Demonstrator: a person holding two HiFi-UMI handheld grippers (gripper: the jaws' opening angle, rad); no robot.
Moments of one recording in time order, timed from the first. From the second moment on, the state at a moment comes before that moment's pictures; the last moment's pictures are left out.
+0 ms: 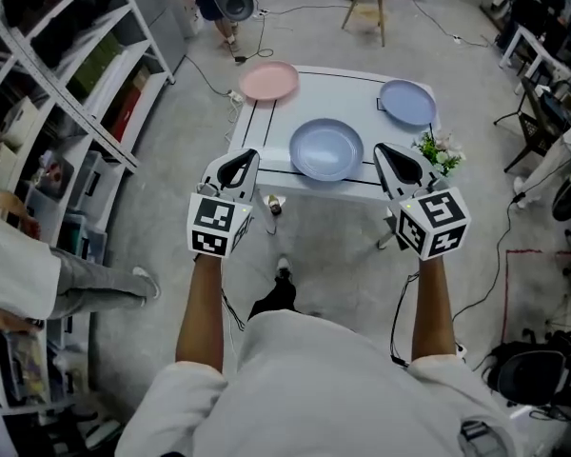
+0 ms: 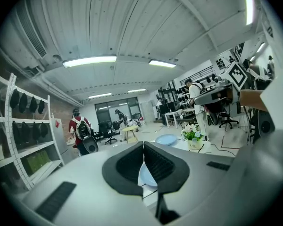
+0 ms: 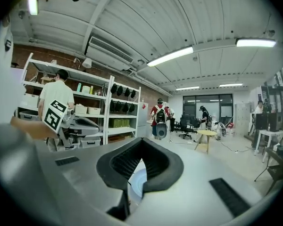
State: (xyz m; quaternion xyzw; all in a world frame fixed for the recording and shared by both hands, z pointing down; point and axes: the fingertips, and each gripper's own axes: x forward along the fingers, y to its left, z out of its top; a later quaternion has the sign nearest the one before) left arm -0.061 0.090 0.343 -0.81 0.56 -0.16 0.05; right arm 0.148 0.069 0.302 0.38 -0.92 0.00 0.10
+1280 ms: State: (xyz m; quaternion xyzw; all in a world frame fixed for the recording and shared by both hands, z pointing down) left arm -0.198 -0.291 0.374 -0.83 0.54 -0.17 0.02; right arm -0.010 -0.288 0.327 0.38 -0.92 0.02 0.11
